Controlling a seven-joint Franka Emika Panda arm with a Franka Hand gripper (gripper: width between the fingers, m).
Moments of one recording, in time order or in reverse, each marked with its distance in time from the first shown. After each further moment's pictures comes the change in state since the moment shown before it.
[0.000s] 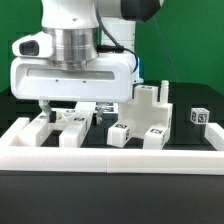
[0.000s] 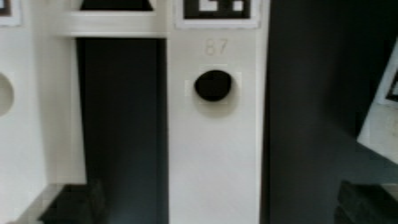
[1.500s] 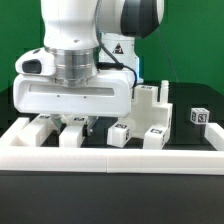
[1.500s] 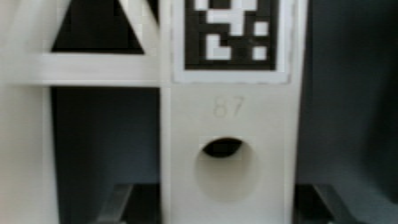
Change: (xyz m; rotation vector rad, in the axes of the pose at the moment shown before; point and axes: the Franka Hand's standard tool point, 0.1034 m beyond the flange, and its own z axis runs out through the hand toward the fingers) arm -0.009 0.000 0.026 -0.008 -0.036 -0.011
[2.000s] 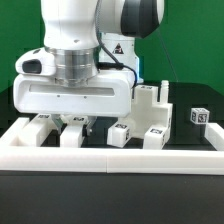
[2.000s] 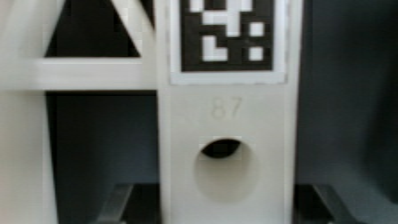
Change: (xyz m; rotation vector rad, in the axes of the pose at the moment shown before) arm -0.001 0.000 -0.001 0.001 -0.002 0.001
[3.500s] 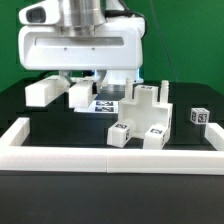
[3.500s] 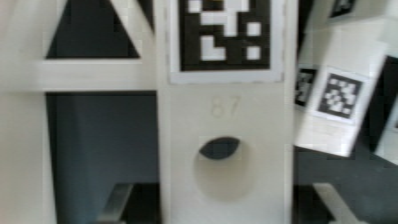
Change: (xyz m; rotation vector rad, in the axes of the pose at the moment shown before) arm -0.010 -0.023 -0.086 0.057 0.016 0.038
